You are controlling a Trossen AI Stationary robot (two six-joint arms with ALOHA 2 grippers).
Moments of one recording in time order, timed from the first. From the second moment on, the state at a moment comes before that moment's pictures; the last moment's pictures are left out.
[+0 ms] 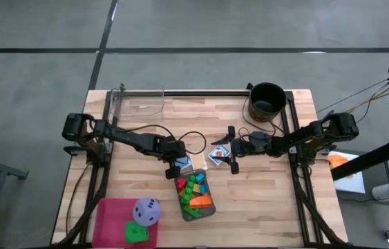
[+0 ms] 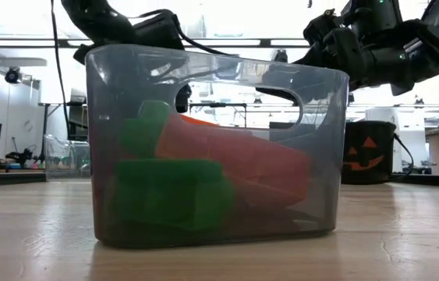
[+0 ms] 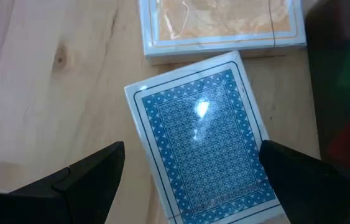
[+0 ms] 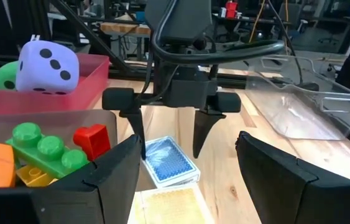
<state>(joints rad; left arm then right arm) -0.02 1.74 0.89 -0.35 -0.03 -0.19 0.00 1.49 0.40 0.96 -0.01 -0.05</state>
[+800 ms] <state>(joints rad) 0.10 1.71 0.88 -0.37 -0.45 -0.20 0.00 1.49 0.40 0.95 0.01 -0.03</state>
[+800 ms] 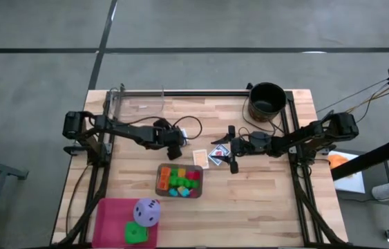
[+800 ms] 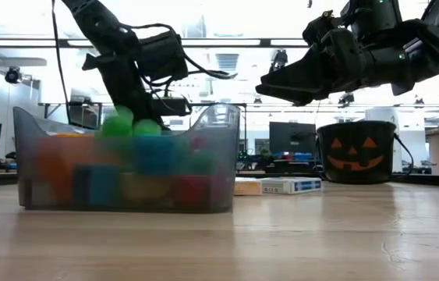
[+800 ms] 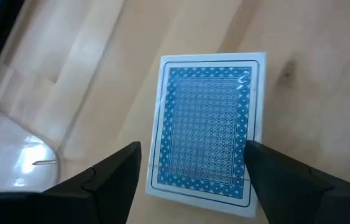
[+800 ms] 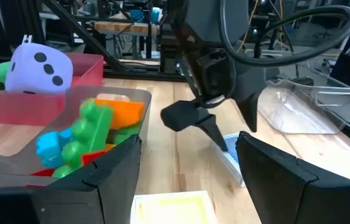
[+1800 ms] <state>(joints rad) 0.14 1.67 0.90 -0.30 -0.13 -0.17 0.00 1.49 0.40 0.94 0.01 -0.03</state>
